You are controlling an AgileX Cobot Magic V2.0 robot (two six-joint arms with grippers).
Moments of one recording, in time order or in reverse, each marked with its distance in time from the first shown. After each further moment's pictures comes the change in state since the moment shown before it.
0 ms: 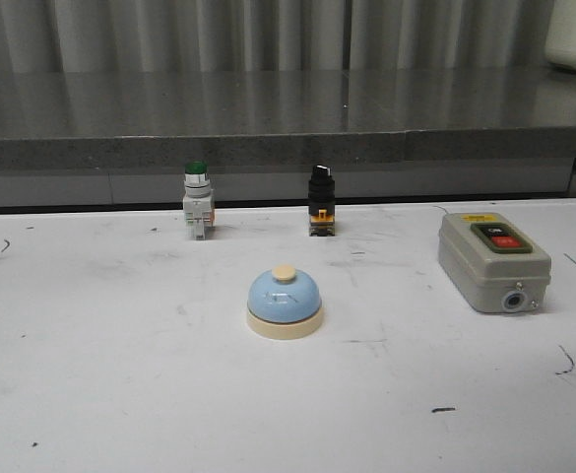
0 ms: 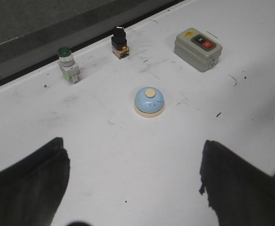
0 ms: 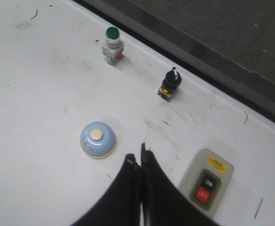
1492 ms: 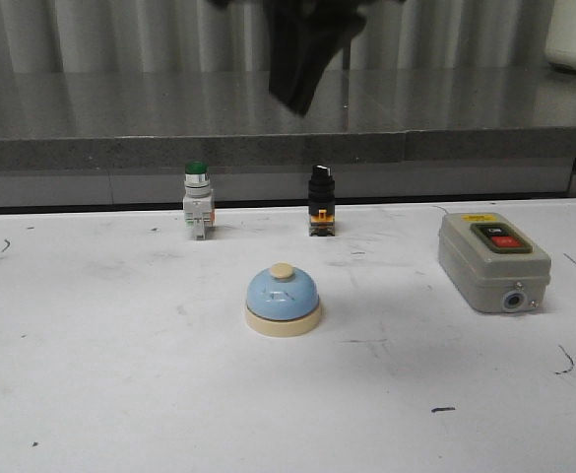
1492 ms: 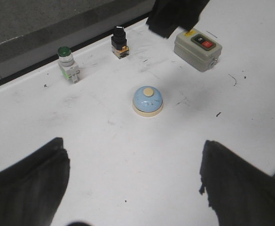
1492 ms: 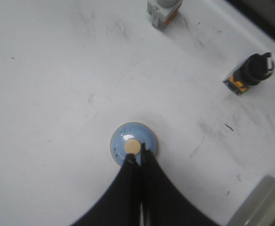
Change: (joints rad) left arm 0.000 -0.002 0.000 0.000 0.000 0.000; right arm 0.052 0.473 -0.326 0.073 0.134 -0.008
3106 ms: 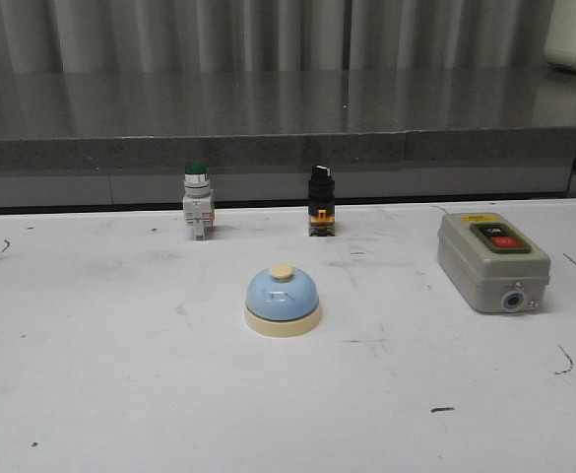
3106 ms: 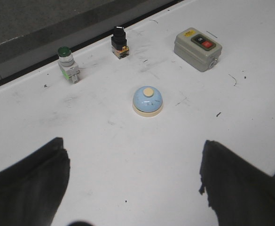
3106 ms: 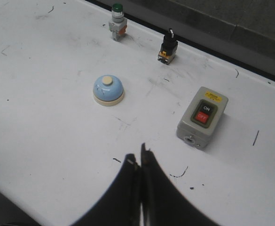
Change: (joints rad) left arm 0.000 0.000 0.000 0.002 0.000 0.000; right arm -0.115 -1.174 0.857 0.000 -0.126 0.000
